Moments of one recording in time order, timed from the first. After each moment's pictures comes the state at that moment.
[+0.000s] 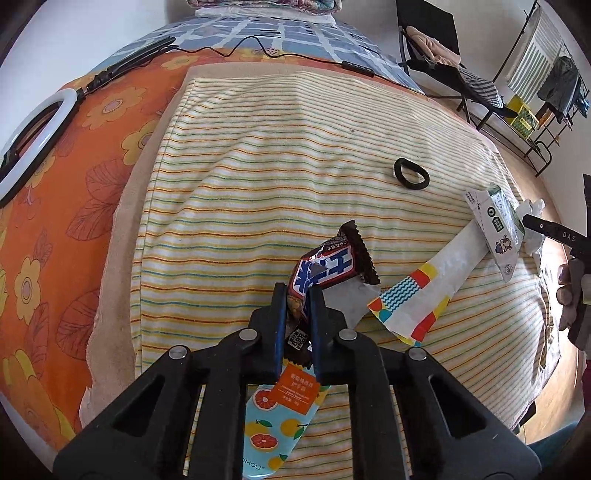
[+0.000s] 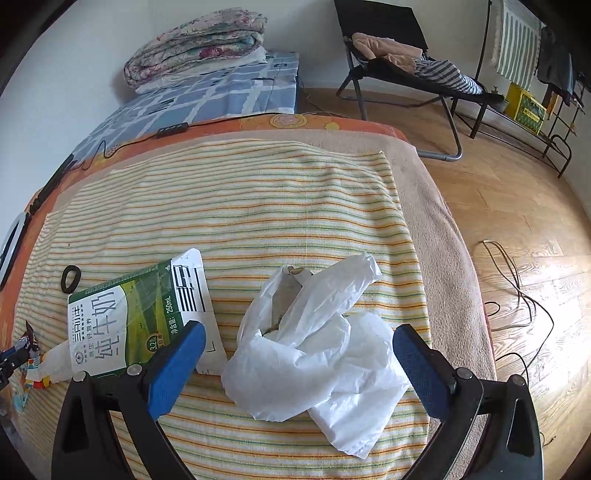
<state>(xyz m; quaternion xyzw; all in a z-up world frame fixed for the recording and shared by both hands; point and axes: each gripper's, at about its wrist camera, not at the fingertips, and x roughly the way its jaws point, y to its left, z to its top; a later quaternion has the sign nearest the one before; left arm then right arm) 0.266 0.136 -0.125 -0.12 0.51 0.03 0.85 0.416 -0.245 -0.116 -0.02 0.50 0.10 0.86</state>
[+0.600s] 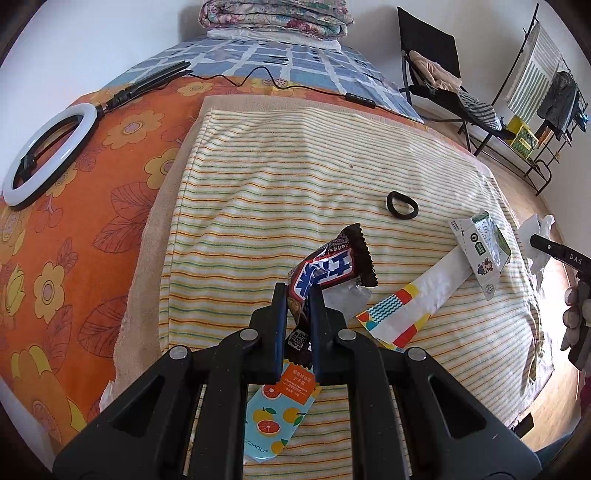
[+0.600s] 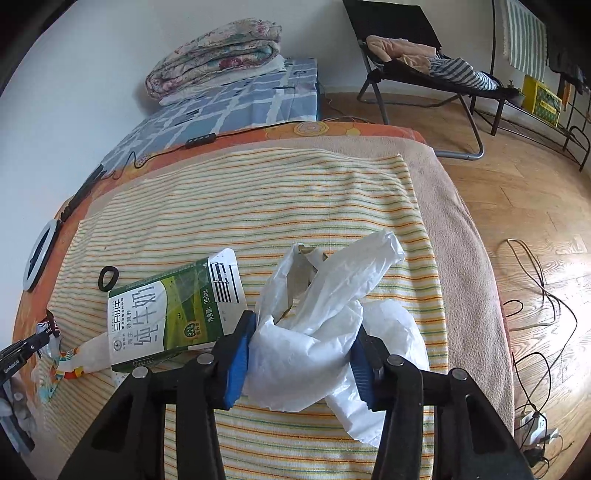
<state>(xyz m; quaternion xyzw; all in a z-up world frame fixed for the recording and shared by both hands) 0.248 0.139 -0.092 -0.13 0.46 0.04 0.88 0.392 -0.252 -0.093 0.02 0.48 0.15 0.86</state>
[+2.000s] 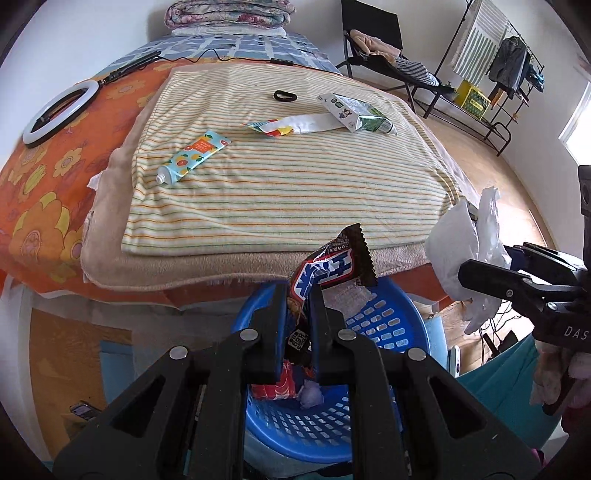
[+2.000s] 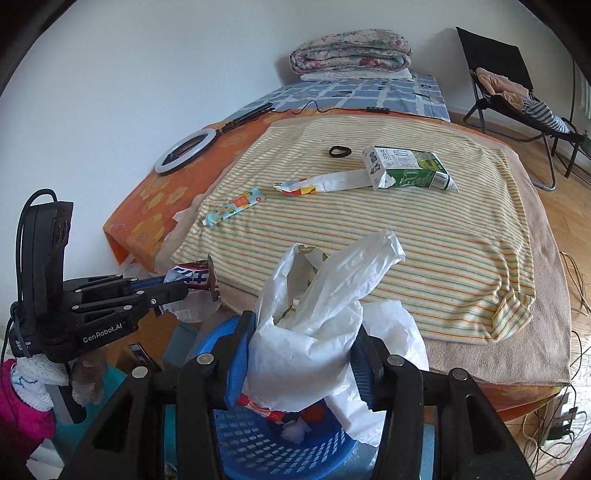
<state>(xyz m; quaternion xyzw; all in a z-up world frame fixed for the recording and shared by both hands) 0.024 0.014 -0.083 -0.11 0.48 -0.03 0.87 0.086 -0.183 -0.057 -0.03 0.46 0.34 0.82</state>
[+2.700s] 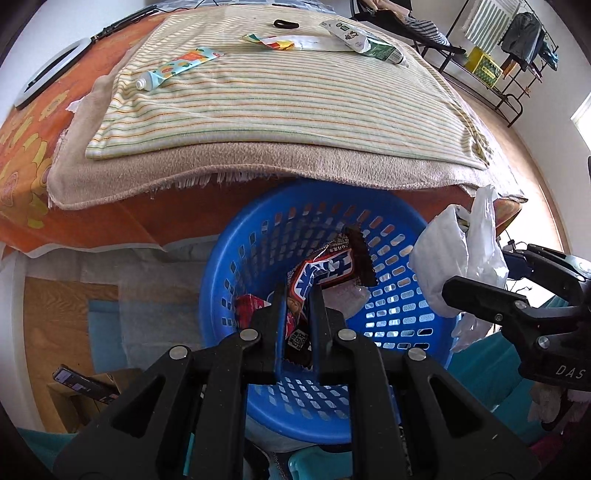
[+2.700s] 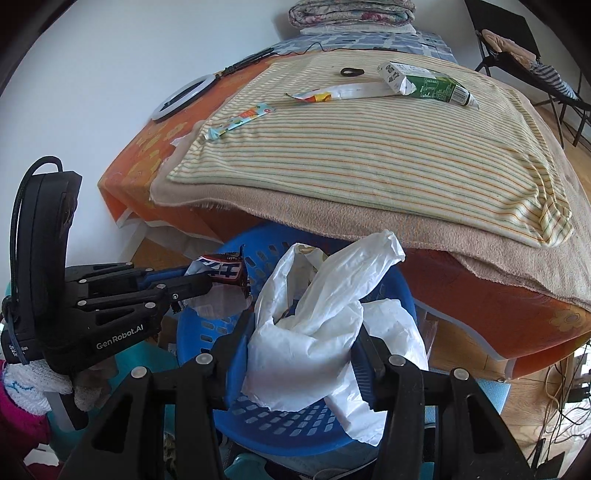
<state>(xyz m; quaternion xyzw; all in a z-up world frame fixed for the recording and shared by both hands) 0.004 -0.007 -0.151 -0.10 0.54 -0.02 0.83 0.046 -0.173 -0.127 -0.04 0.53 0.33 0.78</state>
